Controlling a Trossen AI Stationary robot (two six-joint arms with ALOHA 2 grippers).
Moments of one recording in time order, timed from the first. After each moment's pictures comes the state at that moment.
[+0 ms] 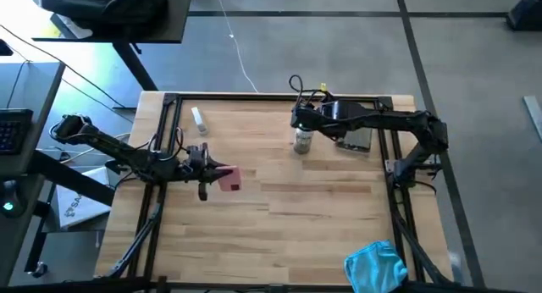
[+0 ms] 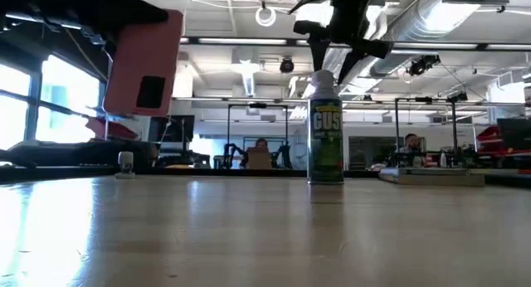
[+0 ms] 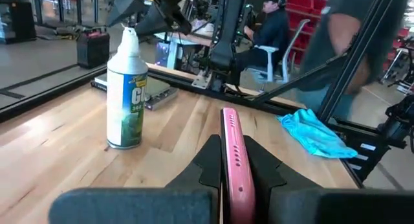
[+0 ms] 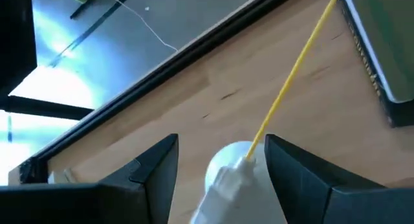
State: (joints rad) left arm -0.35 0.77 0.29 0.40 -0.48 -0.27; right arm -0.19 1.69 1.56 -1.06 0.59 1.80
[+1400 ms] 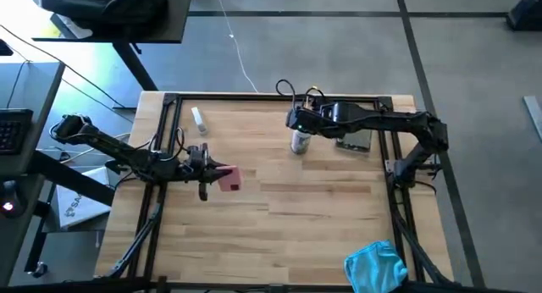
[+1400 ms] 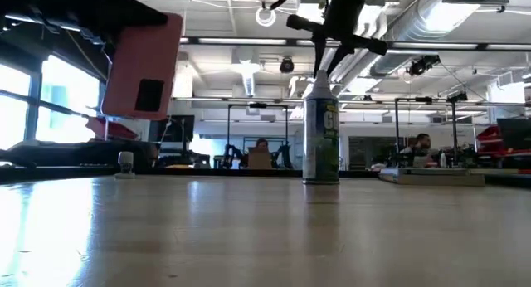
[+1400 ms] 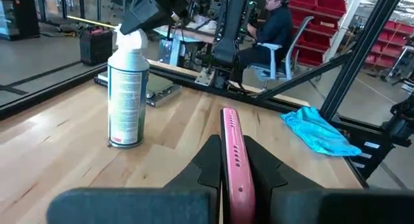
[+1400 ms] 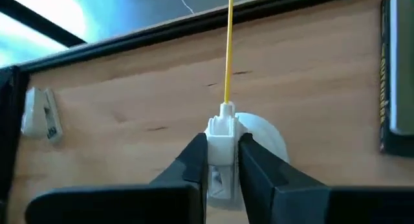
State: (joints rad) left arm -0.35 0.77 0.29 0.39 -0.49 -0.28; right arm -0.16 1.69 1.56 -1.05 0.53 1.41
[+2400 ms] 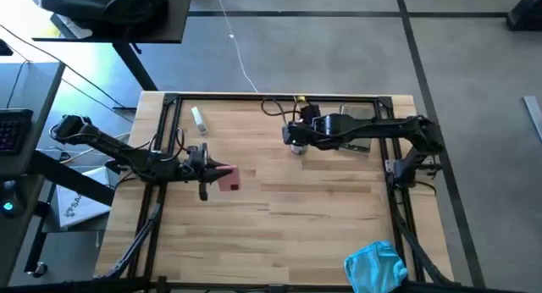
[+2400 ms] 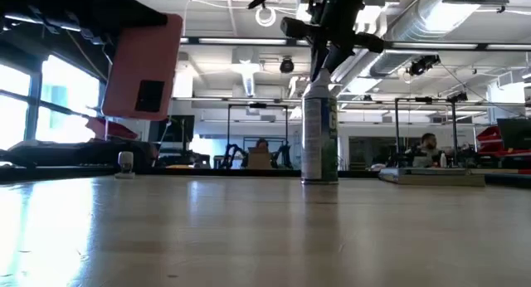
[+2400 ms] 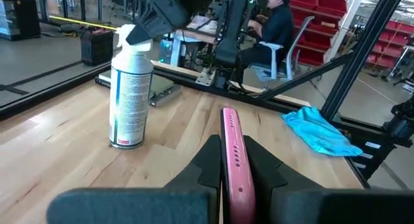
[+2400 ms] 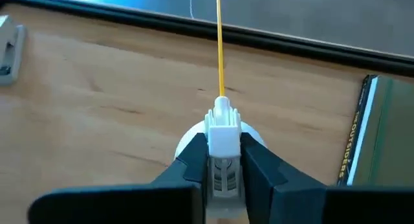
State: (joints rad) left arm -0.35 0.77 0.29 0.38 -0.49 -0.27; right arm -0.05 1.74 1.56 -1.05 0.65 1.12
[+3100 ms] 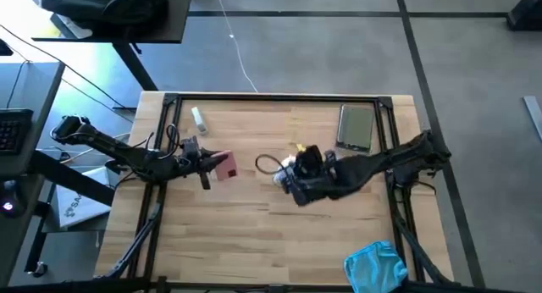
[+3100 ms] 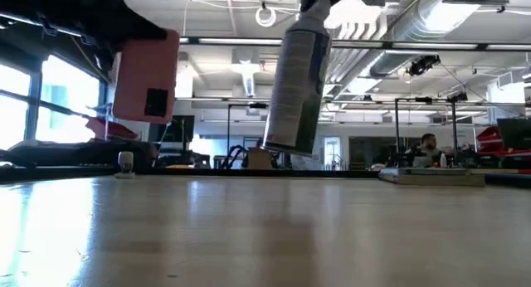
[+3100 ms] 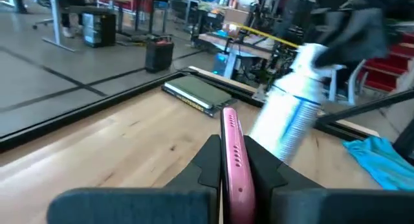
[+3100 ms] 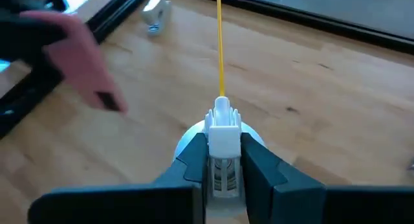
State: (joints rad) left arm -0.36 0.70 0.29 0.30 -0.75 -0.31; right arm 0.36 1.77 1.70 -1.08 0.78 1.23
